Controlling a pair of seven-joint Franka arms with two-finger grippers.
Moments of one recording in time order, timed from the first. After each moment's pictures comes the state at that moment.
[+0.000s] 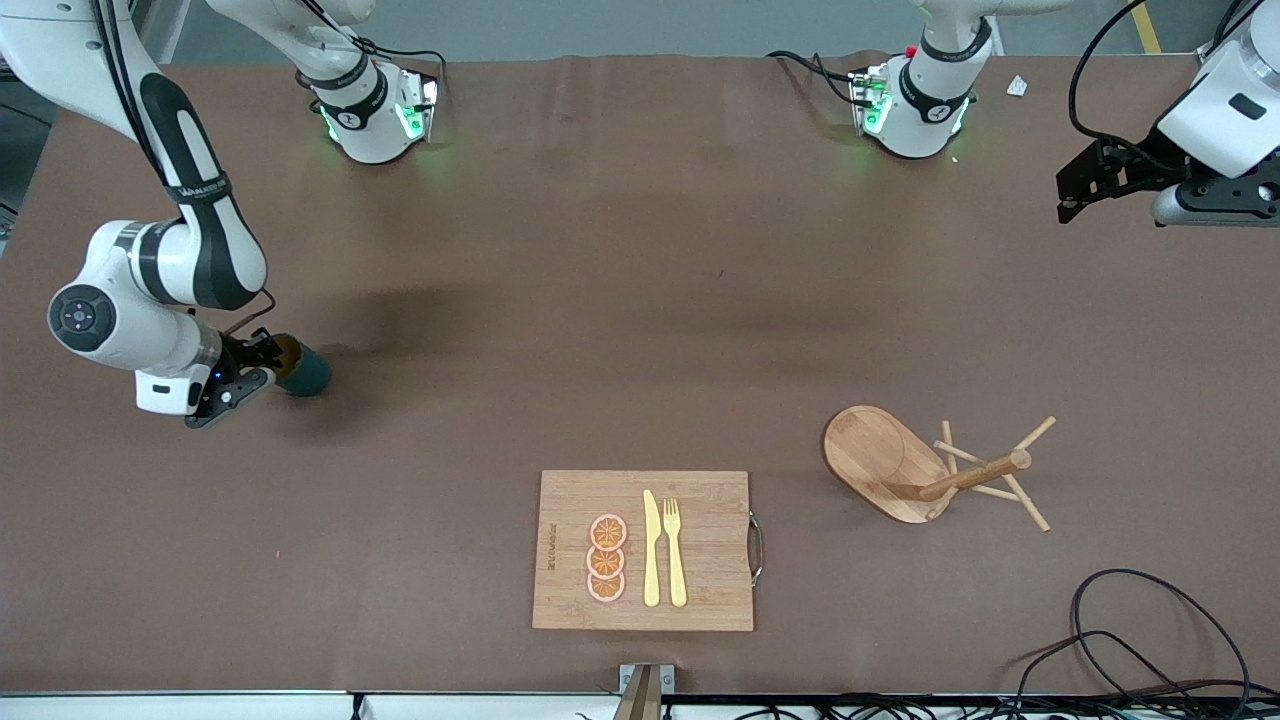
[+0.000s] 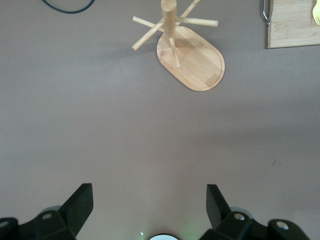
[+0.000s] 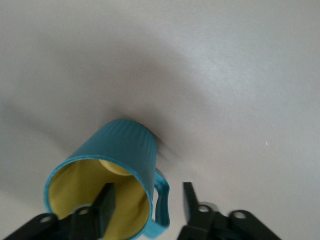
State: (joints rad) left arm -0.04 -0.12 -0.09 -1.65 0.03 1.52 -0.04; right arm -0.08 0.31 -0.05 -2.09 -0.10 2.24 -0.66
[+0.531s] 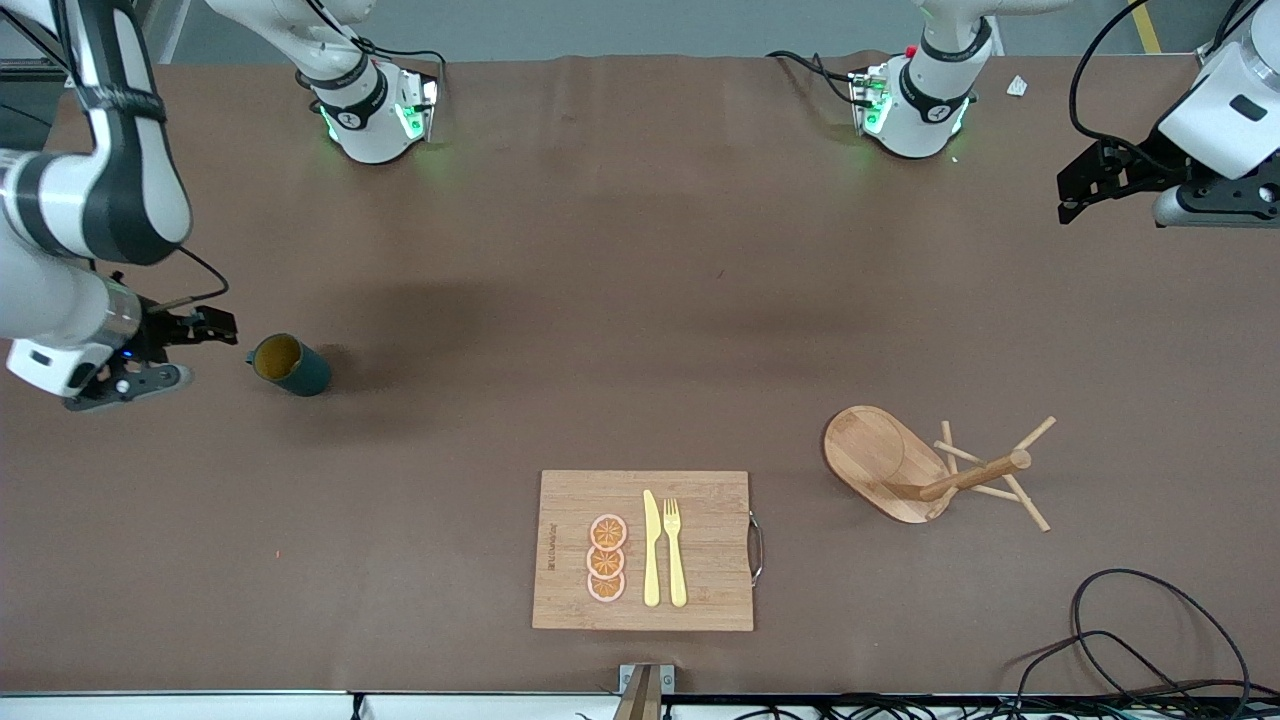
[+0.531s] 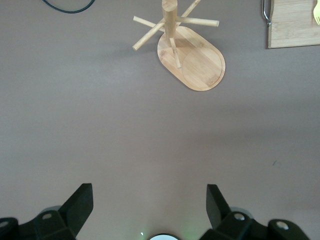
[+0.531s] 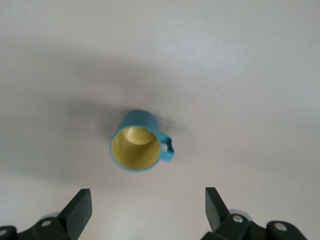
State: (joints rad) left arm -0.04 -0.12 -0.09 -1.65 0.03 1.52 -0.04; right arm -0.07 0.14 -0.02 -1.84 -0.09 1.79 -0.30
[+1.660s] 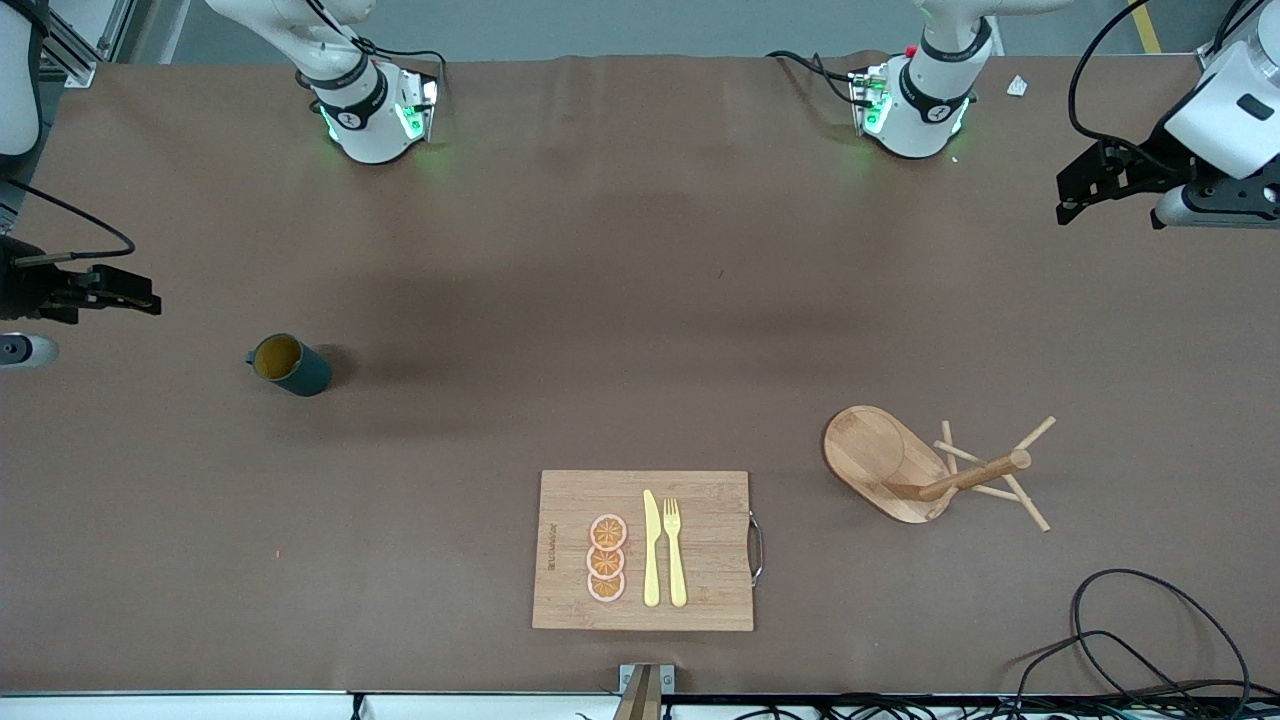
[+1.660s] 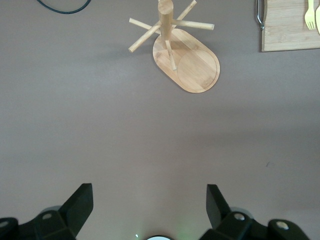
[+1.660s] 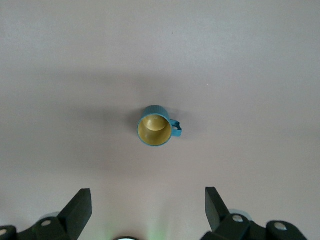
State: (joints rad) left arm -0.03 -0.12 -0.09 -1.65 0.00 1.53 -0.04; right arm -0.07 0.17 -0.03 -1.50 -0.02 1.49 -0.21
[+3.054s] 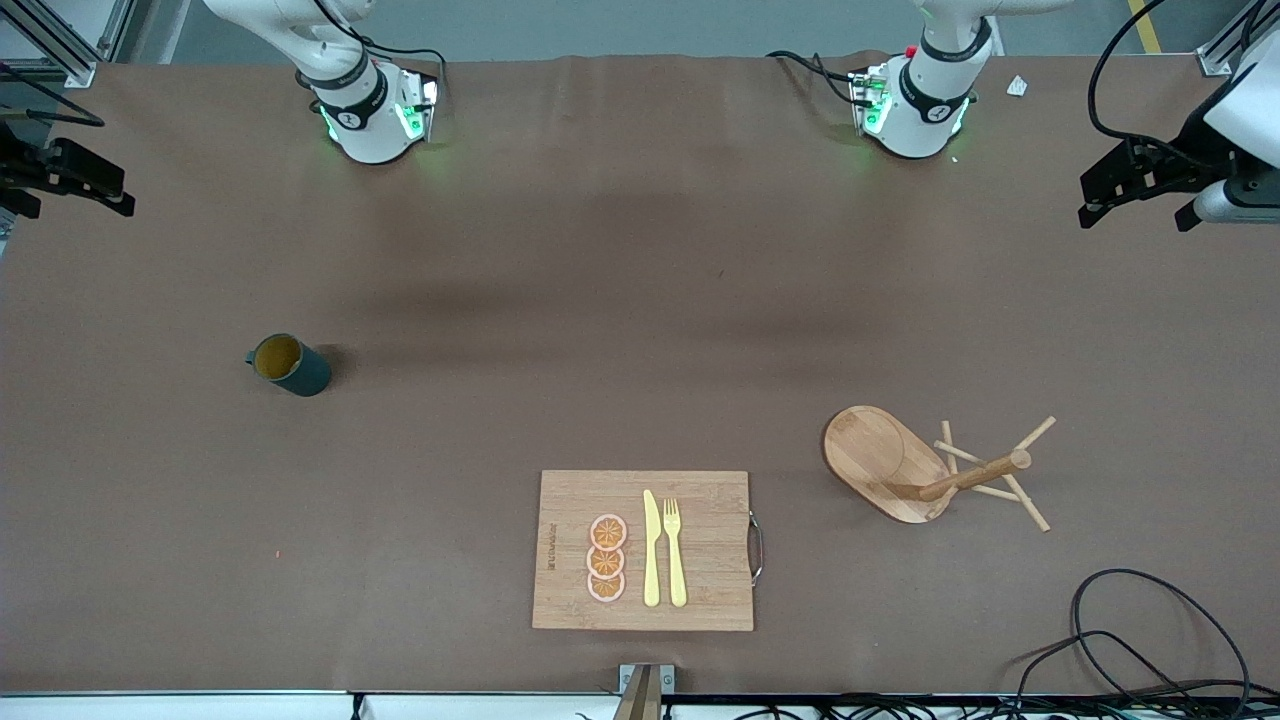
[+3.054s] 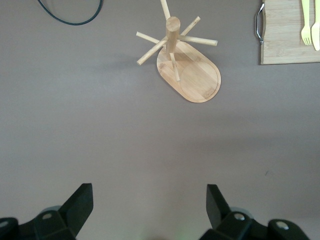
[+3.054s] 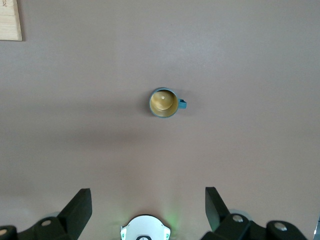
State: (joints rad) left arm -0.03 -0.10 -0.07 -1.60 0.00 1.53 -0.03; right arm -0.01 -0.06 -0.04 -1.53 -0.03 1.35 -0.08
